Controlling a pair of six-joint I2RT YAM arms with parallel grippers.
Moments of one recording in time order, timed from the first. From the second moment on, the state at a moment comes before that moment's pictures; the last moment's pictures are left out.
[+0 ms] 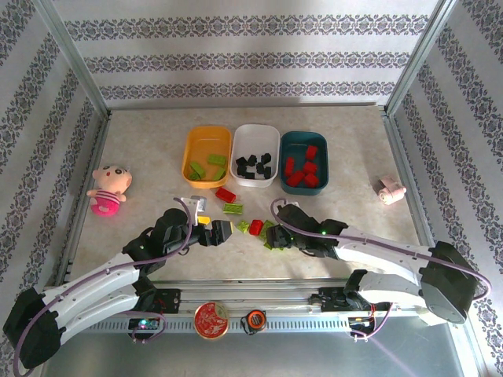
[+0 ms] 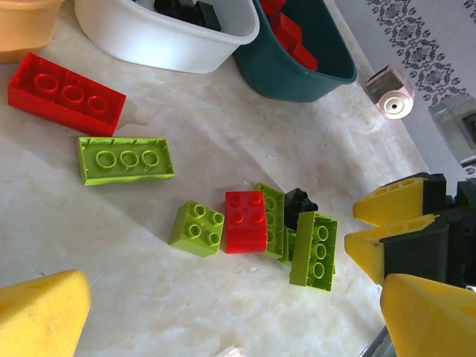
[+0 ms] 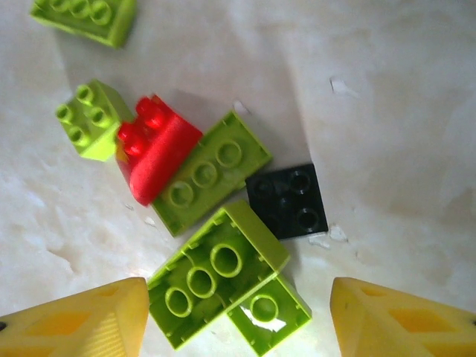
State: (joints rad) left arm -0.71 0.78 0.33 -0.03 0.10 -0.65; right arm 0.92 1.14 0.58 -0.45 0.11 0.70
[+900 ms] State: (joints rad) left arm -0.71 0.74 0.32 -0.03 0.09 -0.66; right arm 0.91 1.37 0.65 -0.37 0.01 0.65
